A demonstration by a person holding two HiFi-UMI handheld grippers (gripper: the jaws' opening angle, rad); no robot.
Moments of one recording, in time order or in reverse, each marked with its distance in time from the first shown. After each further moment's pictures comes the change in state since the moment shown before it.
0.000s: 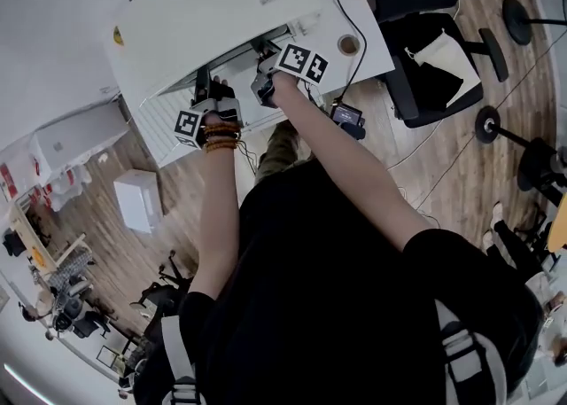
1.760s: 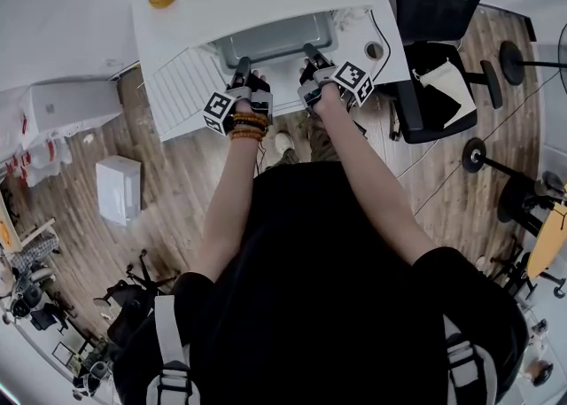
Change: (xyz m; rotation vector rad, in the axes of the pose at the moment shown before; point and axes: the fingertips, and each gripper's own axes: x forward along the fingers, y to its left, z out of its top) left arm -0.050 0.029 -0.010 -0.214 0.070 -0.018; right arm -0.062 -0.022 -0.041 0.067 -0.072 -0.034
